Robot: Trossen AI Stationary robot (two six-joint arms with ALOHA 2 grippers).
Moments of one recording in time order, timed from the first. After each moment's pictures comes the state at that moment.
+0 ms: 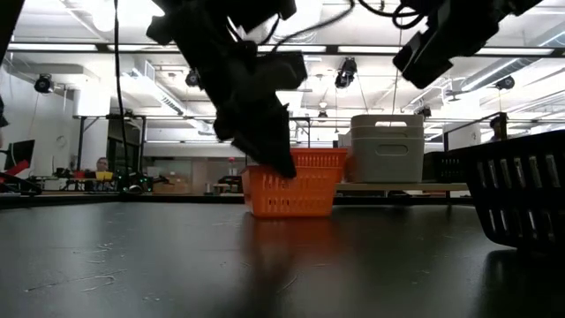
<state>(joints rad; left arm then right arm) -0.19 1.84 1.19 -0.30 -0.26 -0.41 0.13 1.13 0.78 -0.37 -0.16 0.07</state>
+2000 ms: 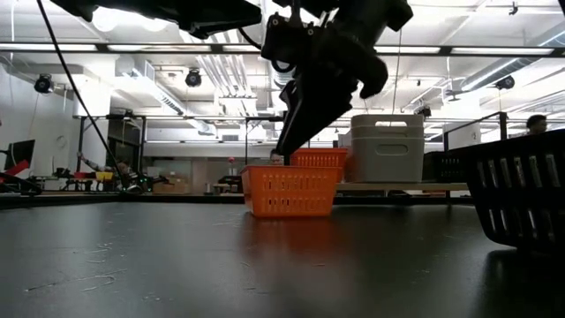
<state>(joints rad) -0.19 1.21 0.68 0.44 -0.30 0.32 0.13 1.91 1.37 -0.47 0.01 -0.14</state>
